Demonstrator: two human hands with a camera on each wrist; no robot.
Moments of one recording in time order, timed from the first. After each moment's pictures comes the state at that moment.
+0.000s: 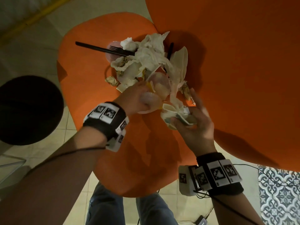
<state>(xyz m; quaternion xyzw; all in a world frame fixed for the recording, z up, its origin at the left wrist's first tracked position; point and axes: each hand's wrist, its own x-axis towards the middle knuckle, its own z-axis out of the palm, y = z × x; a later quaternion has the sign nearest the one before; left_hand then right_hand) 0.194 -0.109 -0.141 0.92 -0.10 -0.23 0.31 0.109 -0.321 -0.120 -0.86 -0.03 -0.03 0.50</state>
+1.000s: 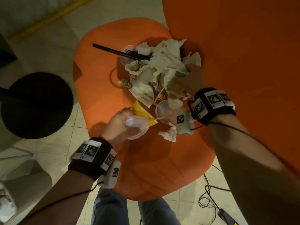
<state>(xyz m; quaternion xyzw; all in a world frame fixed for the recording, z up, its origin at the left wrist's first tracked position) 0.108 -0.060 -0.149 0.82 0.12 -0.23 0.51 0.270 -0.272 -0.127 -0.90 0.06 0.17 0.40</state>
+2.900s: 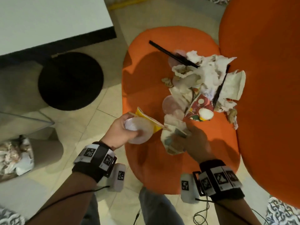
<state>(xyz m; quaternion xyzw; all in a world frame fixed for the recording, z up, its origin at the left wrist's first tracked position) 0.018 0.015 -0.149 0.72 0.30 -0.14 0.61 0.098 -0.215 -0.120 -0.87 0.00 0.33 0.37</state>
